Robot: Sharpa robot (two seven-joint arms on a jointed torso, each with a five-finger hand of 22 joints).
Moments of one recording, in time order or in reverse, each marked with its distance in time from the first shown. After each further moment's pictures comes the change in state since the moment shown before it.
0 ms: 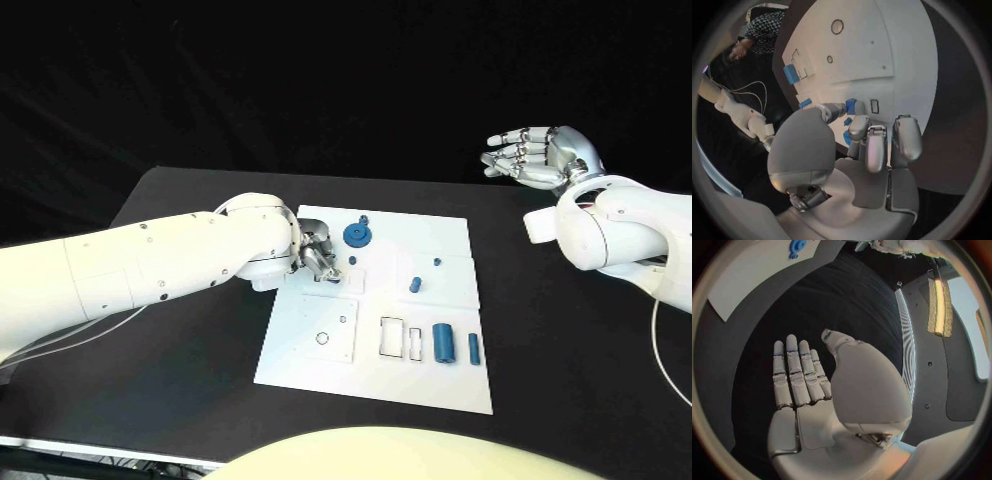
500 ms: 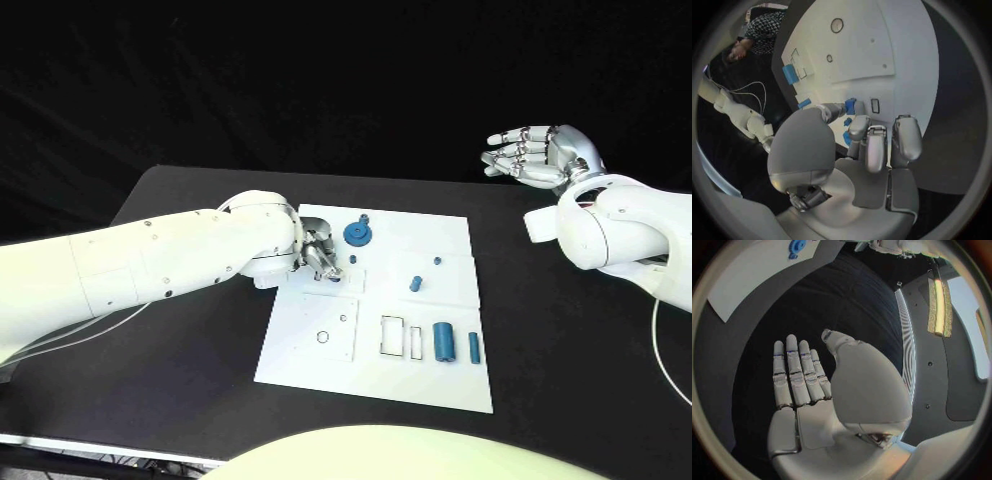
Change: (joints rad) left arm 0.001 0.015 0.001 -0.016 -0.001 0.010 -0.006; left_hand 0.000 0.000 0.000 0.000 0.000 0.005 -0.002 0.000 0.002 0.000 0.000 0.000 0.000 0.000 0.000 0.000 0.000 0.000 0.000 0.000 0.000 0.001; right arm 0.000 0.000 0.000 0.002 0.000 0.002 -0.001; right_hand 0.000 0.000 0.000 0.000 0.000 0.000 0.000 0.000 -0.001 0.000 0.000 0.000 -0.001 0.000 0.000 0.000 0.000 0.000 0.000 0.000 0.000 -0.001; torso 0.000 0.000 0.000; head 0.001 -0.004
